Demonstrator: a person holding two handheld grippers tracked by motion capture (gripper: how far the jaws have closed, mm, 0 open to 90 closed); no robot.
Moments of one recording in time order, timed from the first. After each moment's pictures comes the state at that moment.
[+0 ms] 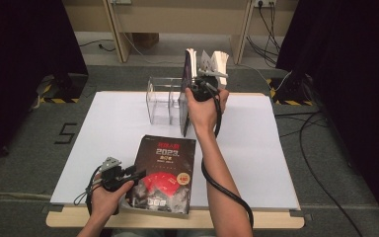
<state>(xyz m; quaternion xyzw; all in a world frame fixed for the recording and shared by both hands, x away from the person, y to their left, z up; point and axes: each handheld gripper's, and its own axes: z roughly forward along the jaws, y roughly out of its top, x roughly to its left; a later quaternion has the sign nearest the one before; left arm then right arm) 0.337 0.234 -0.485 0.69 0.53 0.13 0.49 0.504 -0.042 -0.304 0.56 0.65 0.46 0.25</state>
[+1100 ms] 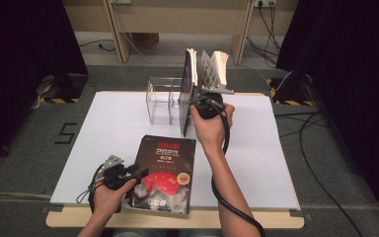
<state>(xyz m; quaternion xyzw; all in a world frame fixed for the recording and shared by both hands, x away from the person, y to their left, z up) 0.341 0.228 -0.483 0.69 0.52 0.13 0.49 0.465 -0.058 -0.323 0.52 0.68 0.45 0.24</state>
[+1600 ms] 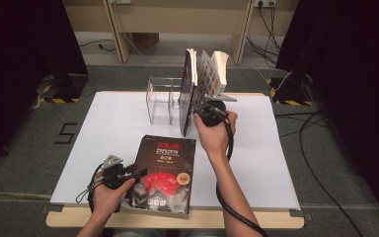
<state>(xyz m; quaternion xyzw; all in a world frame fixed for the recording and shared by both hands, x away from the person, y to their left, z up) 0.343 0.232 -0.484 0.69 0.53 0.13 0.48 0.457 -0.069 -0.342 0.53 0.69 0.43 0.22</state>
